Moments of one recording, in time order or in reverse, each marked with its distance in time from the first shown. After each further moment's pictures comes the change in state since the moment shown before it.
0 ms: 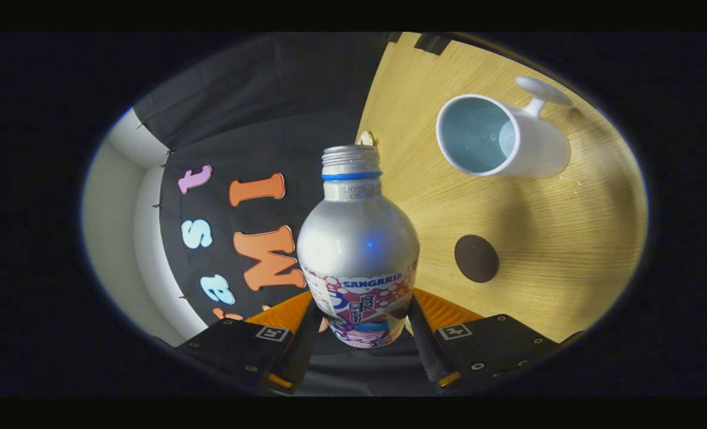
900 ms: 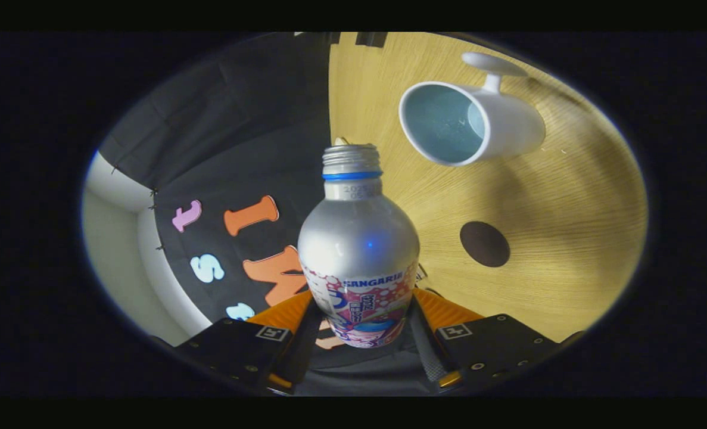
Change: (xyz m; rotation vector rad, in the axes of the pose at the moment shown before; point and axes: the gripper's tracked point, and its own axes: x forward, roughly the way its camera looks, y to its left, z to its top) arm 0.009 0.002 0.000 0.224 -0.014 -0.006
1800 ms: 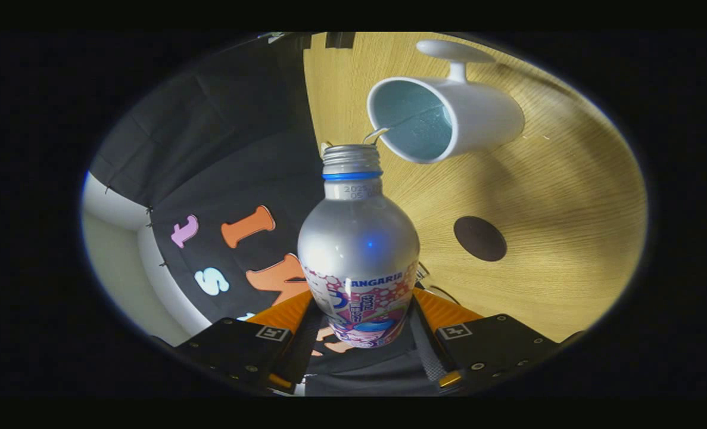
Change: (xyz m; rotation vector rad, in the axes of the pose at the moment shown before) arm 0.004 -0.009 0.001 0.093 -0.009 0.005
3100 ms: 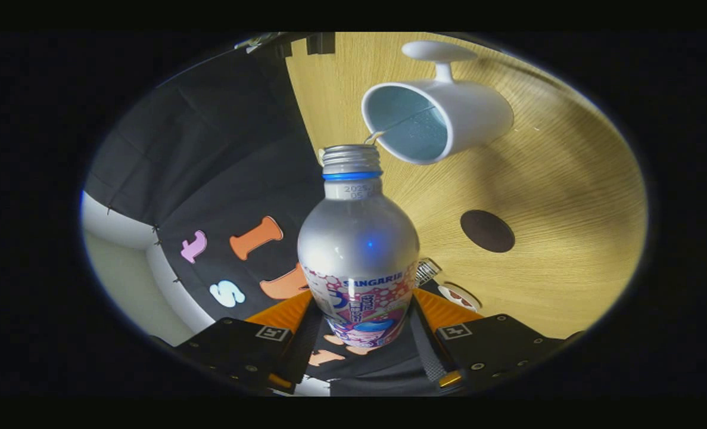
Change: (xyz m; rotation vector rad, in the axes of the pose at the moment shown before) arm -0.007 0.015 0.004 0.108 -0.014 0.023
